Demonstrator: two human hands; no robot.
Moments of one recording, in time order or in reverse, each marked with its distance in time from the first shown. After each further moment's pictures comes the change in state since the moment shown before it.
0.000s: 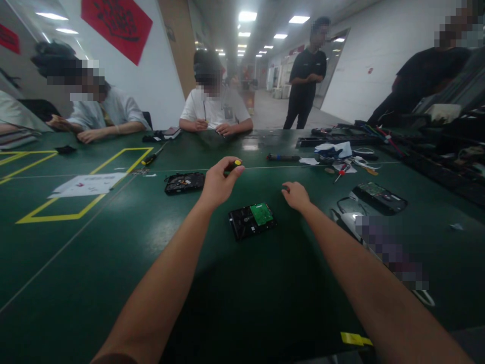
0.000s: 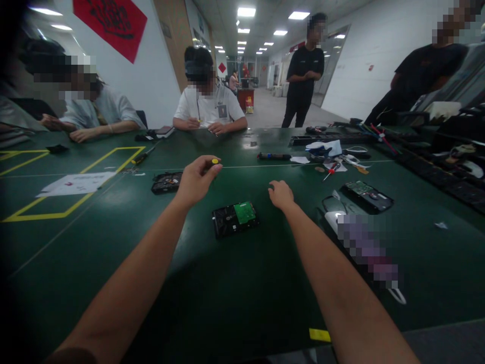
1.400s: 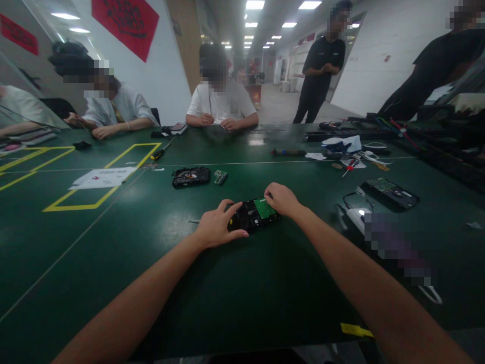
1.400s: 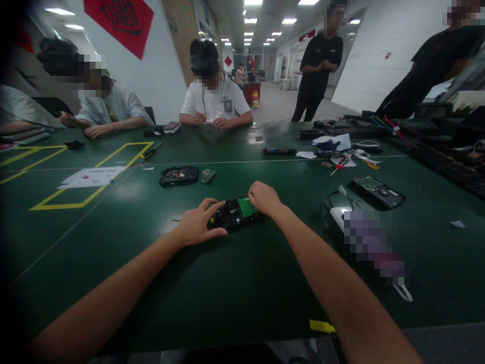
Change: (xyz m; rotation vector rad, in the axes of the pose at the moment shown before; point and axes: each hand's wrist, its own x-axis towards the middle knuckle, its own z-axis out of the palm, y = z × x) left_hand -0.122 -0.009 -0.029 0.749 -0.698 -0.083; right_hand -0.043 -0.081 -0.012 0.018 -0.069 -0.461
